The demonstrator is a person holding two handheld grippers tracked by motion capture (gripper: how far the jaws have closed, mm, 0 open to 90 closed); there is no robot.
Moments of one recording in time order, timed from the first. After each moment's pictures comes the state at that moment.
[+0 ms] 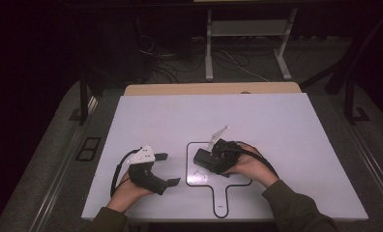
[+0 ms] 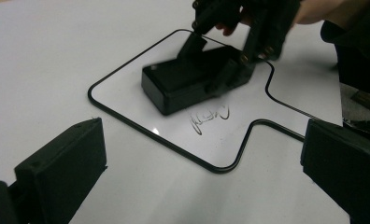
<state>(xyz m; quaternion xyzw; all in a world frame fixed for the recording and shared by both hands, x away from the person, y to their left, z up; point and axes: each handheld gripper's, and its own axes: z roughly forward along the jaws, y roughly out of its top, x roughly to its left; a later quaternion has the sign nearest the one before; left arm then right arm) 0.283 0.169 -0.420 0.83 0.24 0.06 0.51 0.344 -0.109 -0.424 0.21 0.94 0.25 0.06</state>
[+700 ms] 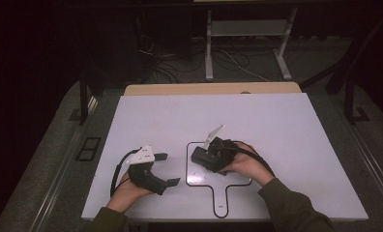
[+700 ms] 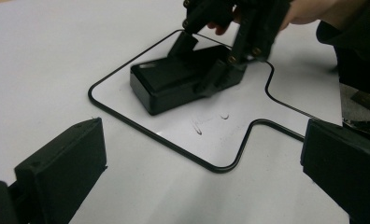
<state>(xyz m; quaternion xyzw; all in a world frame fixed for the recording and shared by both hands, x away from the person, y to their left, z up) 0.282 0.169 -0.420 0.82 0.24 0.06 0.51 0.352 -0.102 -0.423 0.23 0.94 0.25 0.07</state>
